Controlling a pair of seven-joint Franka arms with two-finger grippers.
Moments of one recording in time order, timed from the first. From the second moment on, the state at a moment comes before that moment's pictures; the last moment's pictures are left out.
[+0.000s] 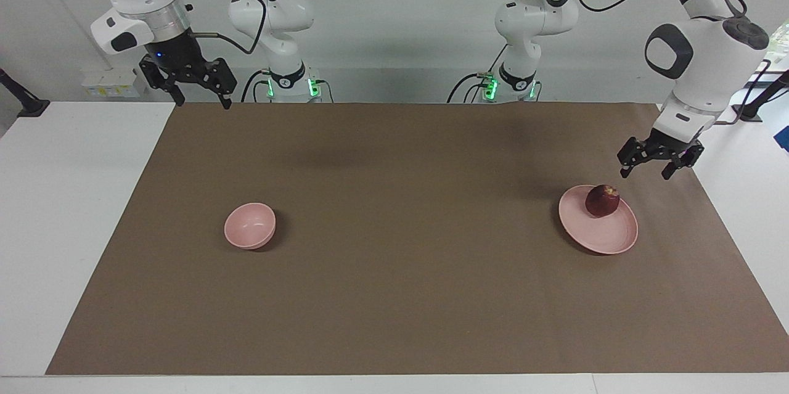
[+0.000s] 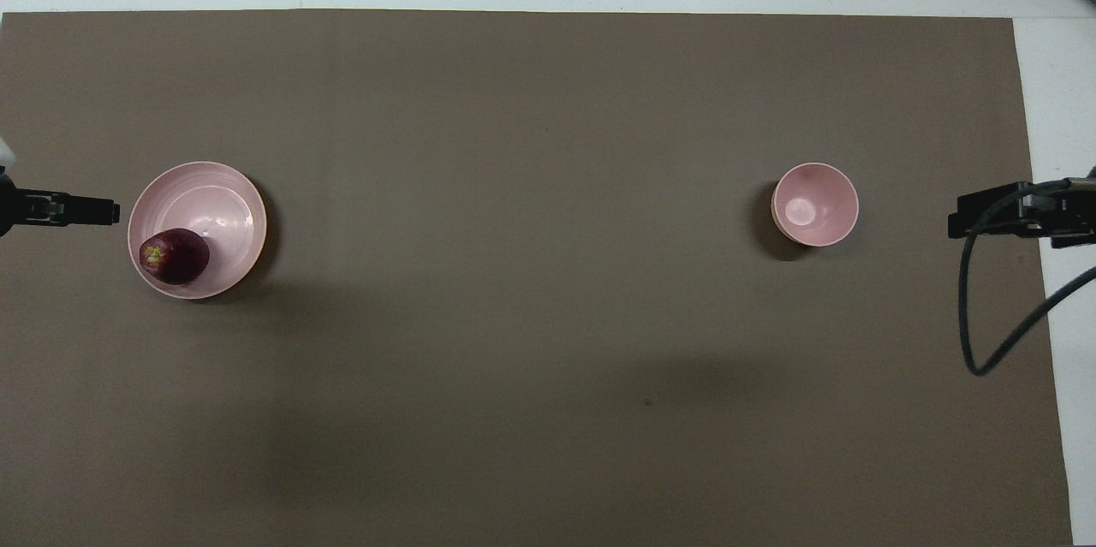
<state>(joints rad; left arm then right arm) 0.06 0.01 0.07 -2.00 -0.03 2.16 0.27 0.07 -0.06 -0.08 -1.60 0.00 1.54 0.11</state>
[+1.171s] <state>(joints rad) 0.06 0.12 0.06 -2.15 -0.04 2.33 0.27 0.18 -0.06 -0.06 -1.65 0.17 1.59 0.18</state>
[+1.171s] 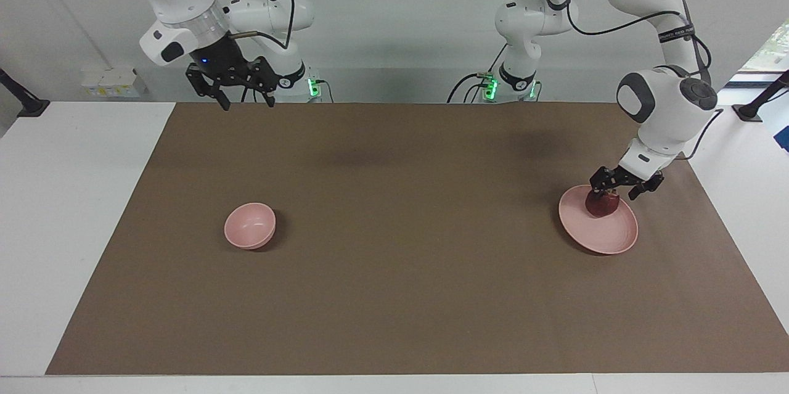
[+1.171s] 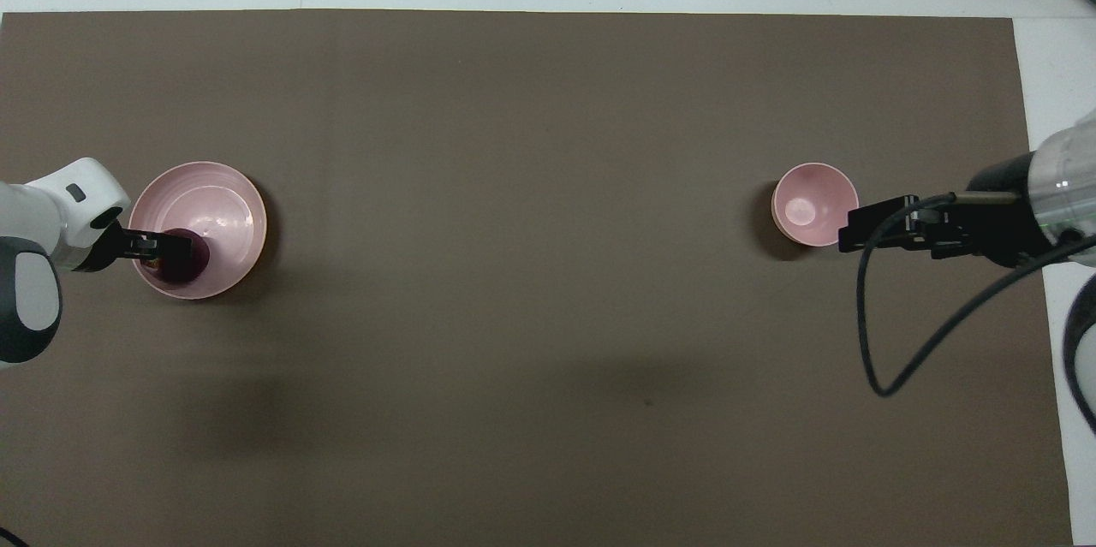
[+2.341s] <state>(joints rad) 0.05 0.08 0.02 -2.12 -0.20 2.42 0.27 0.34 -0.03 -0.05 -1.75 0.51 1.82 0.43</state>
